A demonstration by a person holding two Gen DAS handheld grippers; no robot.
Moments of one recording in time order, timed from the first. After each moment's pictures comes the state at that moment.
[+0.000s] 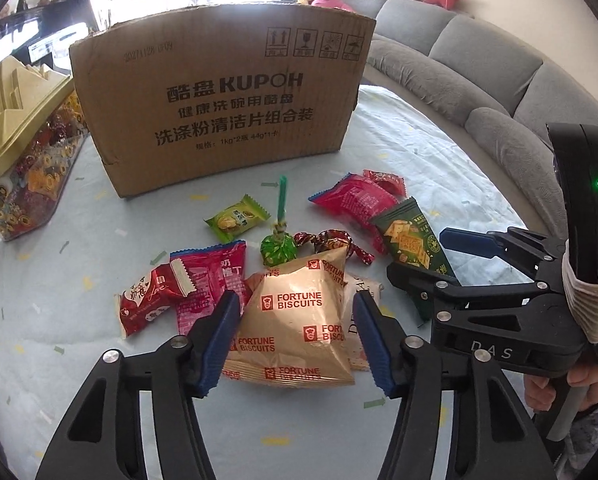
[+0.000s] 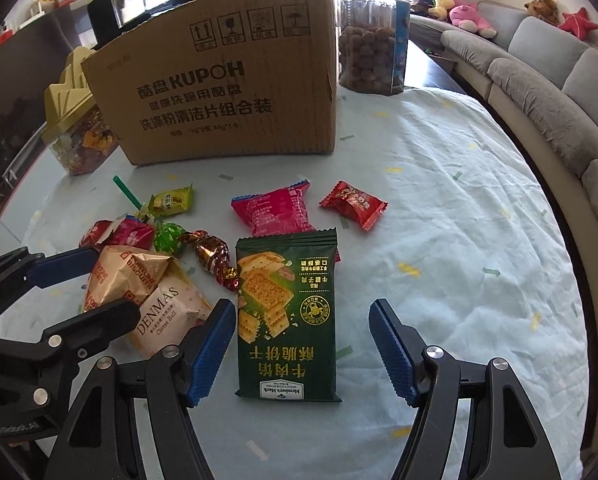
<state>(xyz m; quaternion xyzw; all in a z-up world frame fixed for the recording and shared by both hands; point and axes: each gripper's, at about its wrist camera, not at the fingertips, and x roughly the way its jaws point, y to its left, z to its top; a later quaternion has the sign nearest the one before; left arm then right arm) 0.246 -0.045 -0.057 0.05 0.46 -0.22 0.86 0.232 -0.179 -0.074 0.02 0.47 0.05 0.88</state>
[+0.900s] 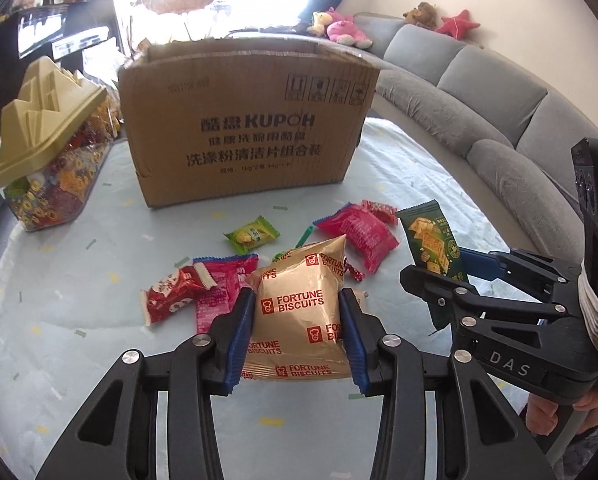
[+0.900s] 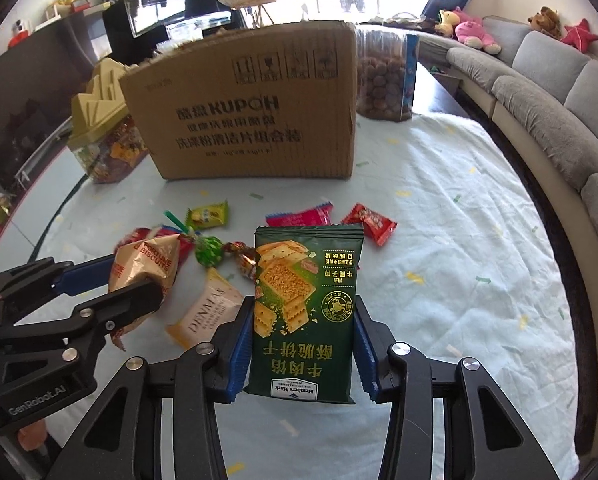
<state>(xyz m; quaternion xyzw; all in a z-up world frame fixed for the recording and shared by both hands) 0.221 -0.027 -0.026 0.01 0.42 -0.20 0.88 0.209 -0.165 -0.041 0.02 0.44 0.06 0.89</state>
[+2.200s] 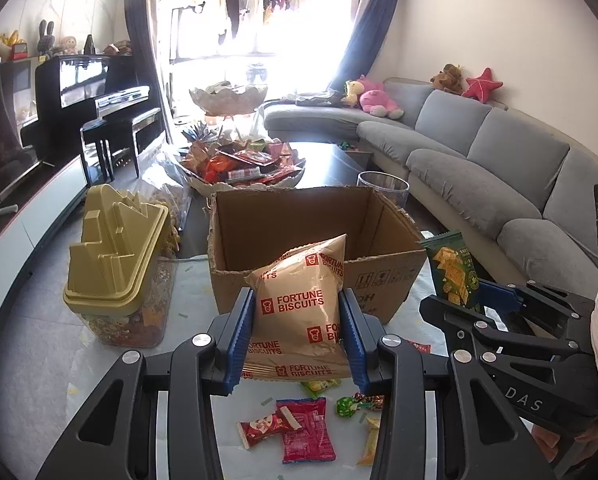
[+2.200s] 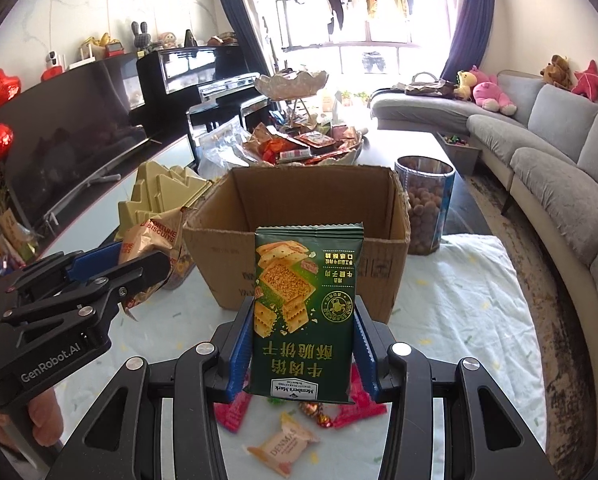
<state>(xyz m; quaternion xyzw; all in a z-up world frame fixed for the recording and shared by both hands) 0.281 0.008 0.085 0.01 0.32 -0.13 0.94 0.256 -0.135 0.070 0.02 0.34 0.10 0.94</state>
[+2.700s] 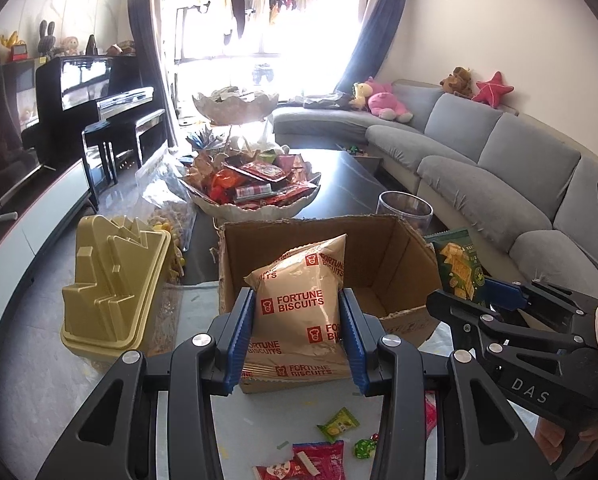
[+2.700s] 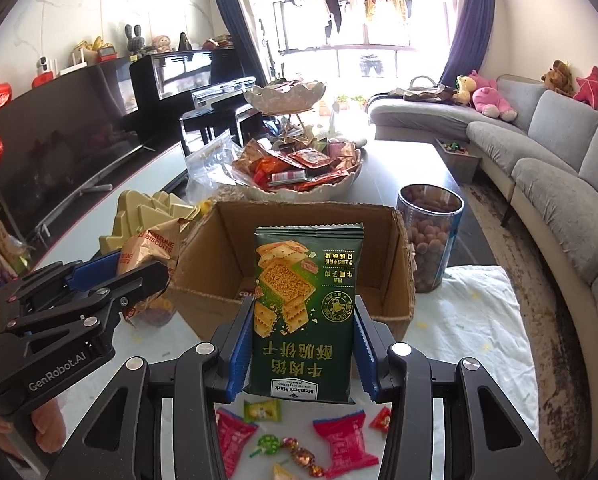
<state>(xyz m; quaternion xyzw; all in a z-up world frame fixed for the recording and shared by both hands) 0.339 0.011 0.095 0.01 0.32 -0.12 0.94 0.313 -0.133 0.087 0.02 0.34 0.09 0.94</state>
